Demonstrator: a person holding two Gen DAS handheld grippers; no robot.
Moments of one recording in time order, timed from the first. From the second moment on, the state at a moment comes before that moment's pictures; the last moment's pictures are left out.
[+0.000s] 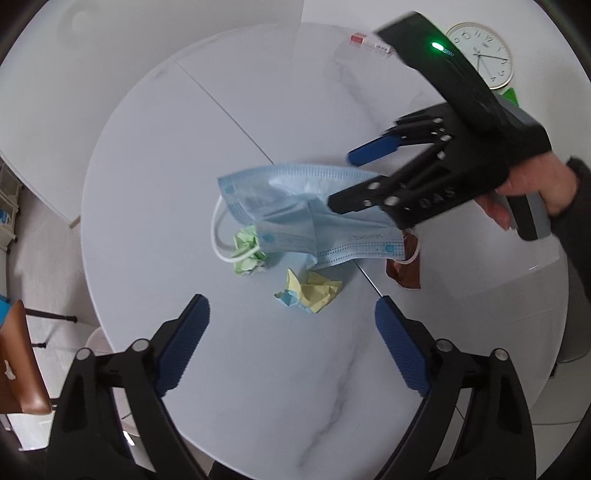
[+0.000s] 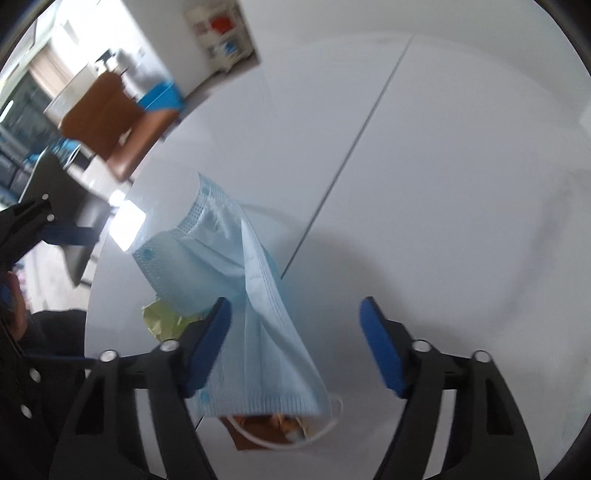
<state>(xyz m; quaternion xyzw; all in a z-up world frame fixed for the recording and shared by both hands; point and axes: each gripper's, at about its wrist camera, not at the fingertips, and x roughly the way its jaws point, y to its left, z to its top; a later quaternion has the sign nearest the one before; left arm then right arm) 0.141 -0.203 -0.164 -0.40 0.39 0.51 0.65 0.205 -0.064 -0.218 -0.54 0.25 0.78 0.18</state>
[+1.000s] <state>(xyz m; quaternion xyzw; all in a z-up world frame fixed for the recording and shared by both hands) 0.137 -0.187 -0.192 -0.42 0.37 0.51 0.66 0.260 -0.039 -0.172 -0.37 0.41 0.80 0.21</state>
